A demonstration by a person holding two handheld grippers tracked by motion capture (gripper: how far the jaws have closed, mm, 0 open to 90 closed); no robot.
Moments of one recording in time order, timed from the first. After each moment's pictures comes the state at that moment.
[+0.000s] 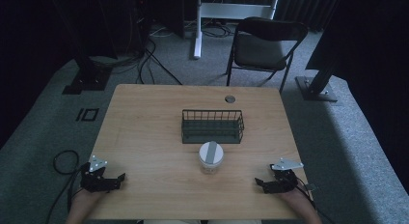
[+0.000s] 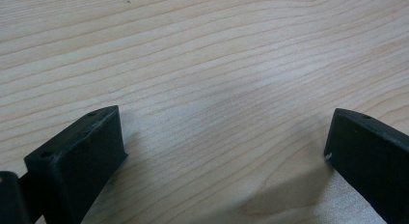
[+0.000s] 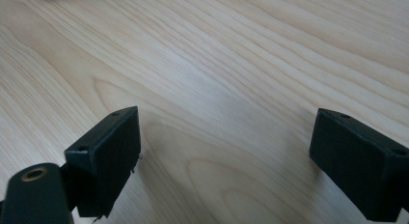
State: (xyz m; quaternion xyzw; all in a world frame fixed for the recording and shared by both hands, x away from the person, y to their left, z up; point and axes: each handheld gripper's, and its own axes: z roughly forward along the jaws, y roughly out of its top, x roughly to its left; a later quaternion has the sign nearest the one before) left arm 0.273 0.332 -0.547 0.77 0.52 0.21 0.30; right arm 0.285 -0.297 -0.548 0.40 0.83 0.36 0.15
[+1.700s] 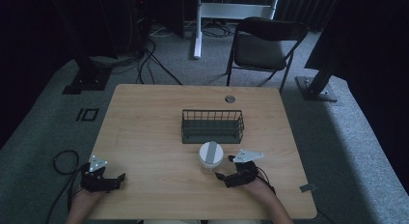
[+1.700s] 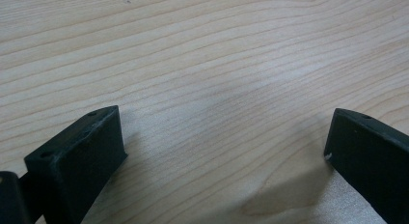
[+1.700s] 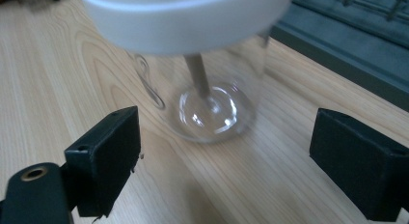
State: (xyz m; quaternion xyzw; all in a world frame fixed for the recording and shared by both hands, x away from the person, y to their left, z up) left arm 0.273 0.332 -0.548 0.77 0.52 0.21 0.30; right arm 0.308 -0.174 -0.528 0.31 0.83 0.45 0.10
